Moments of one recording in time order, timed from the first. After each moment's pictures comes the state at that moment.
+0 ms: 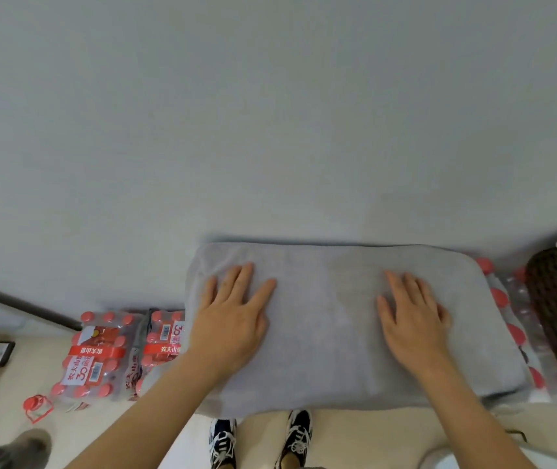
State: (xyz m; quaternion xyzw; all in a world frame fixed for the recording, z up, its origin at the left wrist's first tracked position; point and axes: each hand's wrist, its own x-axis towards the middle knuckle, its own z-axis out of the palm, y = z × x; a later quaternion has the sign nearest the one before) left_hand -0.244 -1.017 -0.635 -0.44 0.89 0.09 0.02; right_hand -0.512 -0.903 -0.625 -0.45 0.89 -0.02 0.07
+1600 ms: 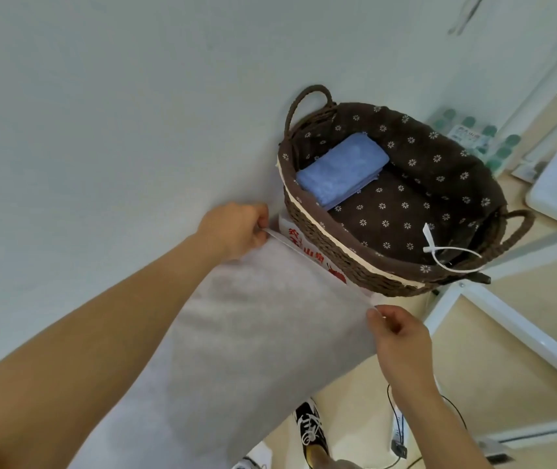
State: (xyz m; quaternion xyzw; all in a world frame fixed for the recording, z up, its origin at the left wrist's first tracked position) left_hand -0.689 -0.986 -0.602 -0.08 0.99 0.08 0.11; right_hand -0.635 -0.696 -0.643 0.12 0.81 -0.55 0.16
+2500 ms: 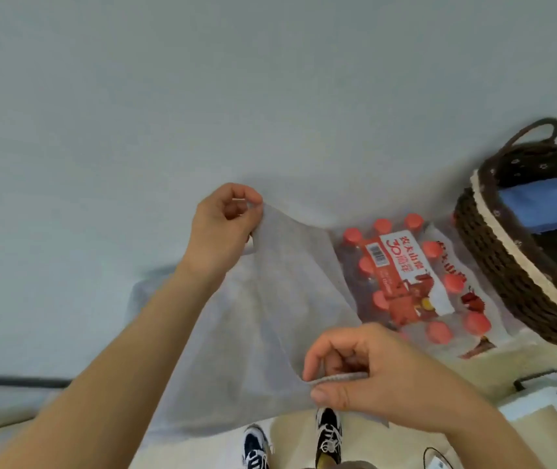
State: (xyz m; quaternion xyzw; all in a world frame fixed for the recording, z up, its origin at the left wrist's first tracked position) left_hand -0.456 -1.025 -0.512 -0.39 0.68 0.55 -0.29; right_hand -0.540 -0.801 -0.506 -0.45 0.61 -0.38 0.53
